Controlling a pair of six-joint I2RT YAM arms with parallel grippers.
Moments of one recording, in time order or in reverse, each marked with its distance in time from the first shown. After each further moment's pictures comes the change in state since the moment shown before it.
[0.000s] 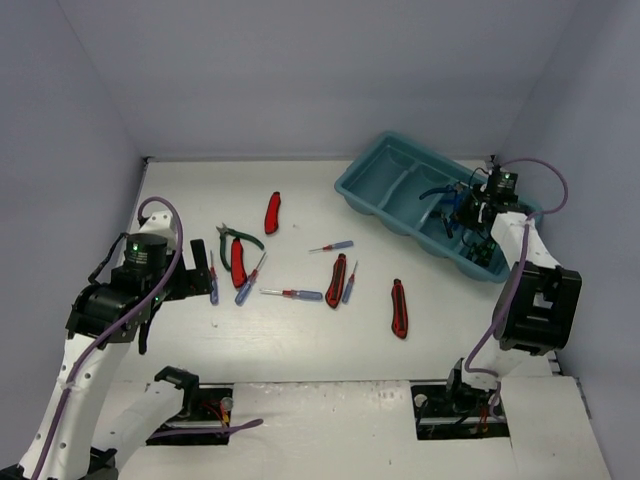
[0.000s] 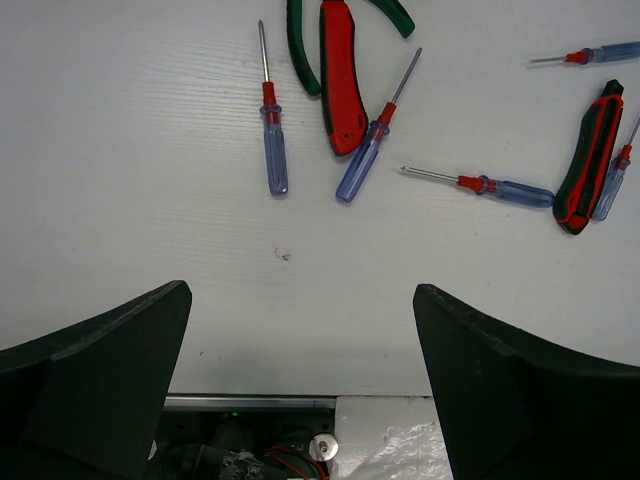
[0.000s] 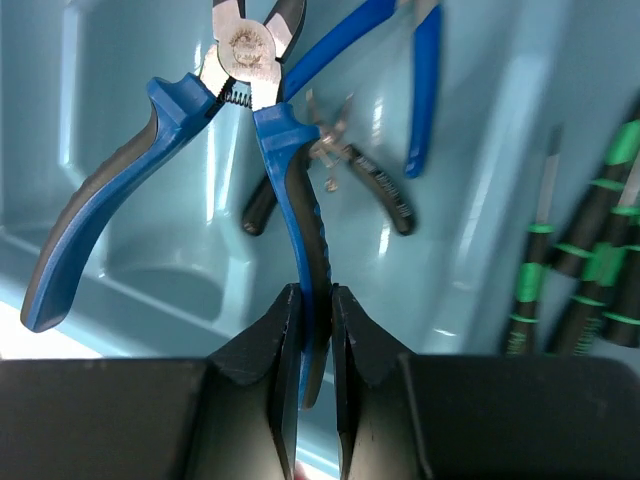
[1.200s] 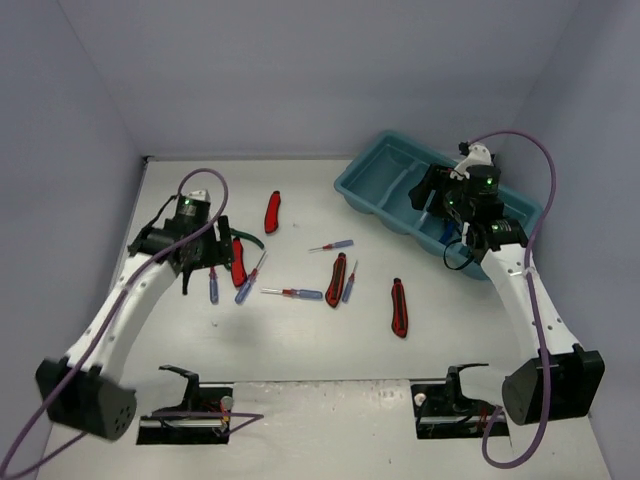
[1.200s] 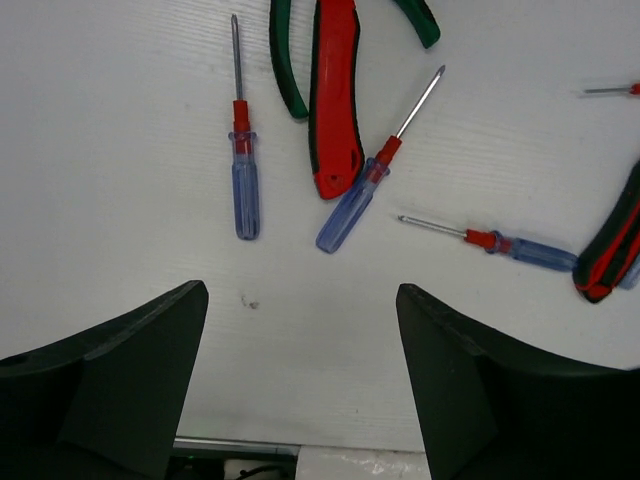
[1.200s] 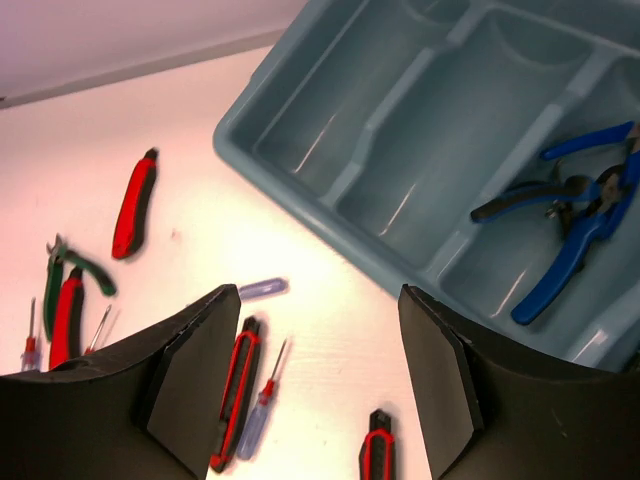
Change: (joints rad) left arm 0.011 0.317 -0.010 0.167 0.008 -0.071; right arm 0.296 -0.385 -0.041 0.025 0.016 -0.091
